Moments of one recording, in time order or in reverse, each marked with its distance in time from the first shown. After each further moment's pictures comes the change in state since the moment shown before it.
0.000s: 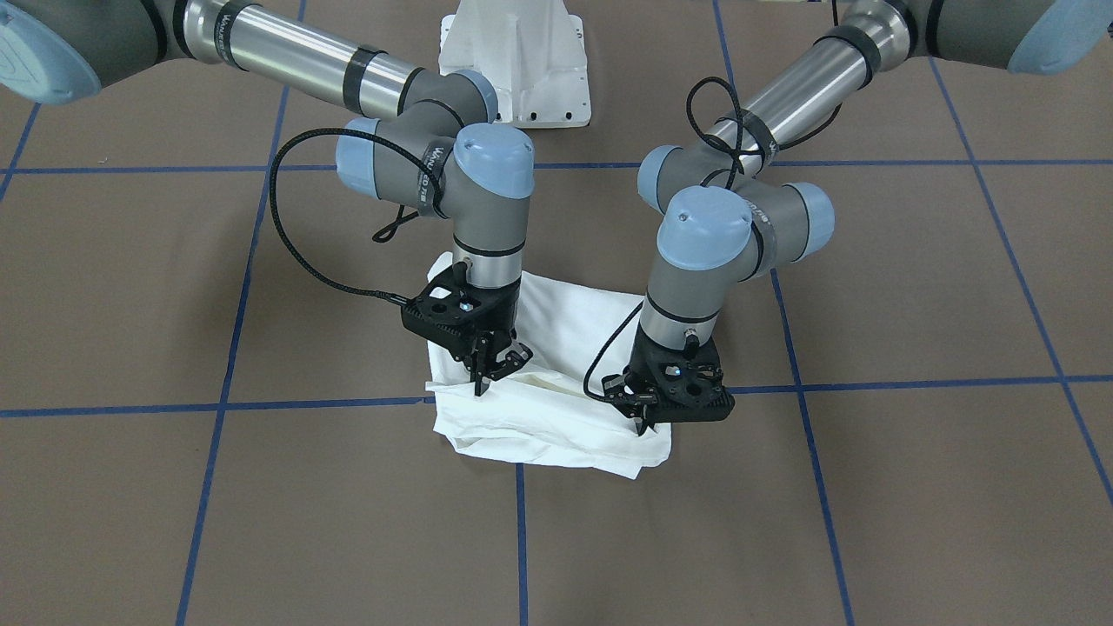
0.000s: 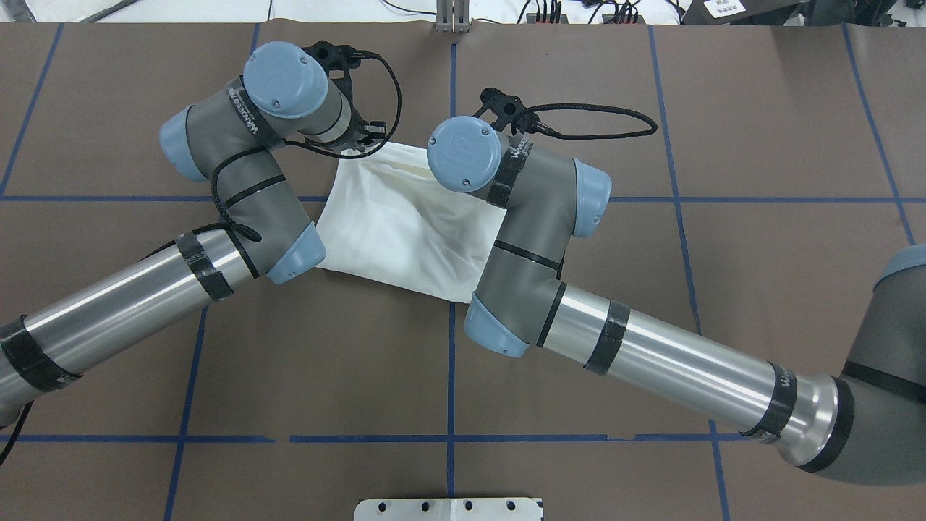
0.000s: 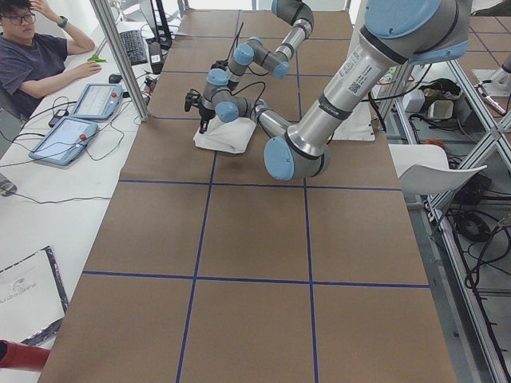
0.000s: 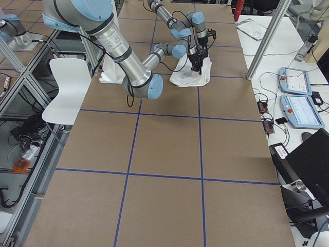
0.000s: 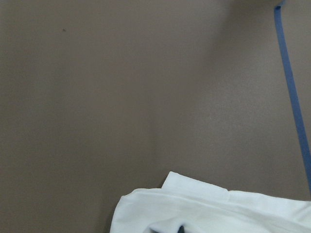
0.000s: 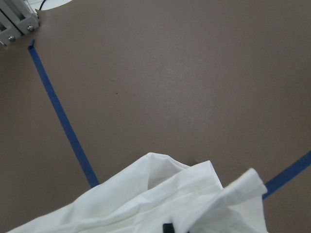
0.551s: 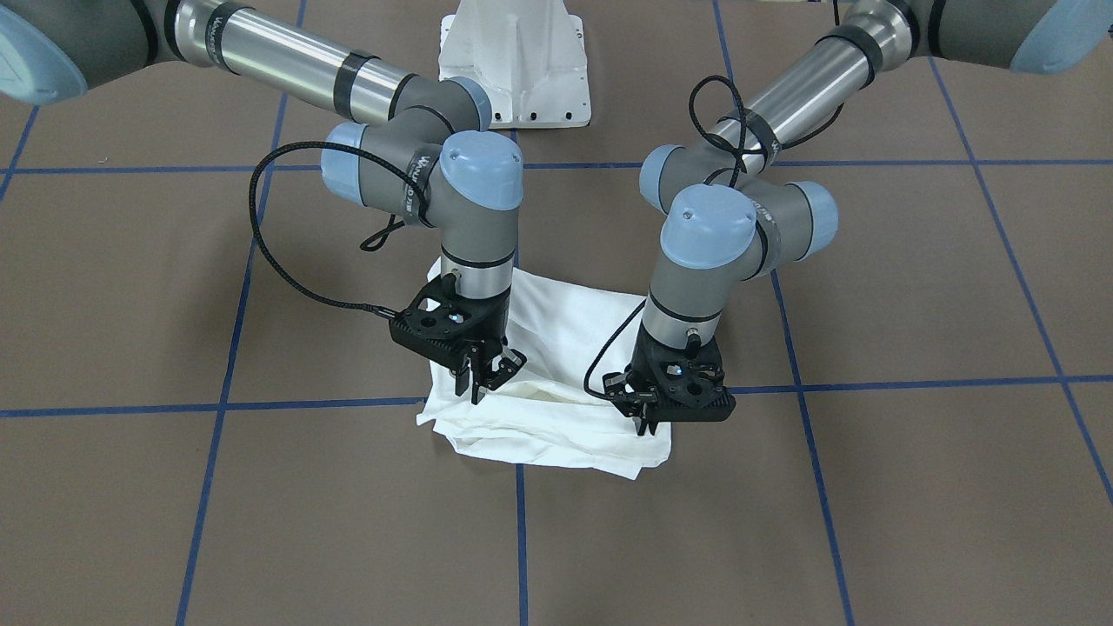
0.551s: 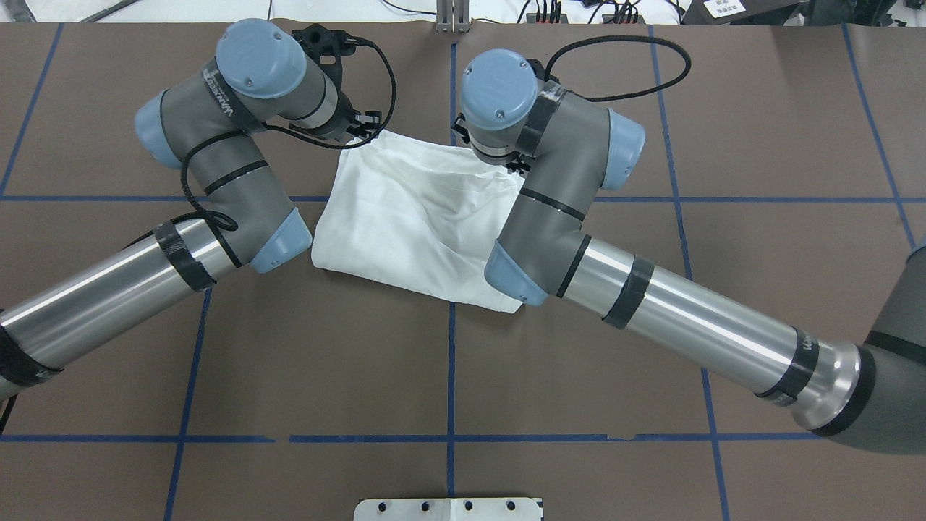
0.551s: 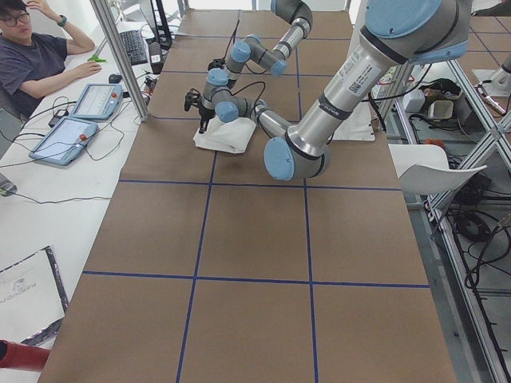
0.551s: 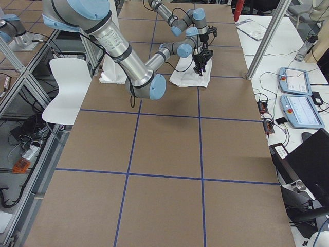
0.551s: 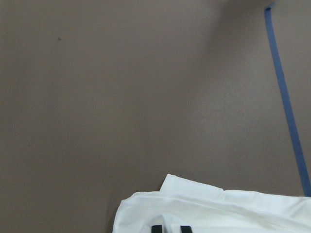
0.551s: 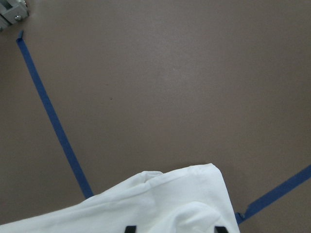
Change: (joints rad) left arm -0.037 0.037 -0.080 0.004 -0.080 0.113; right arm 0.109 -0.004 0.005 -0.010 0.233 -0.129
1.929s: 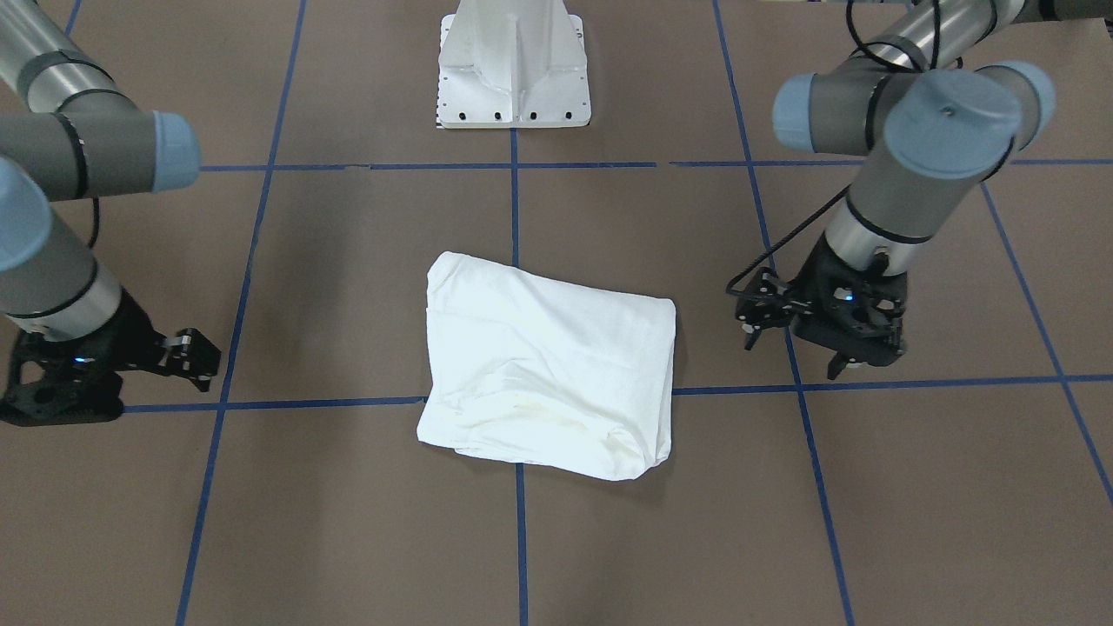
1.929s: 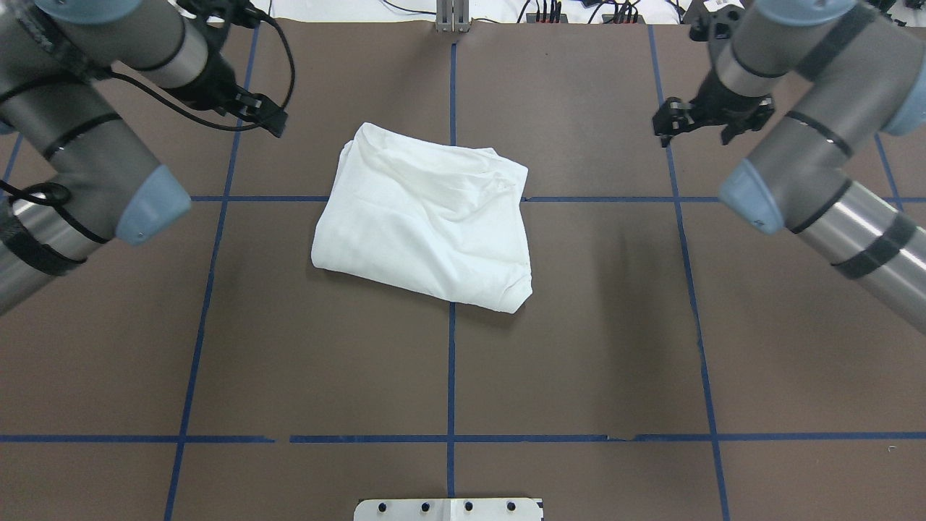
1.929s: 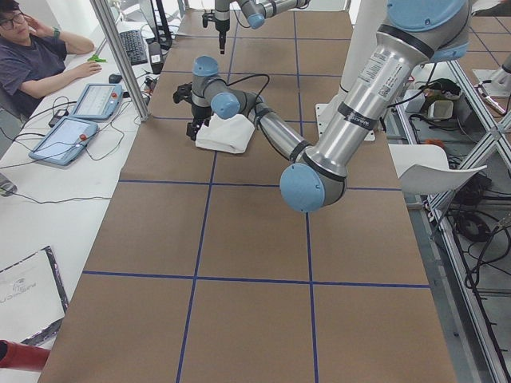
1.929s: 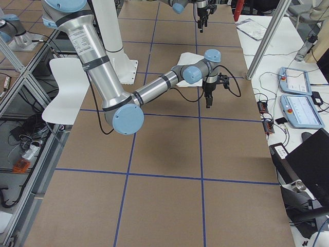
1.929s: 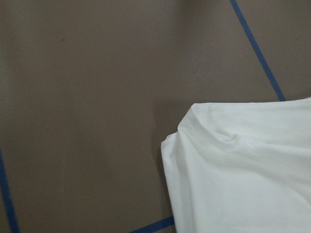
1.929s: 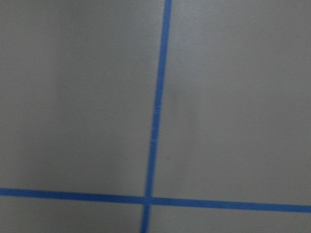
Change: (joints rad) left arm -0.247 0.233 -0.352 0.321 -0.236 0.639; right arm 0.390 -0.483 0.360 -0.171 0.395 -1.069
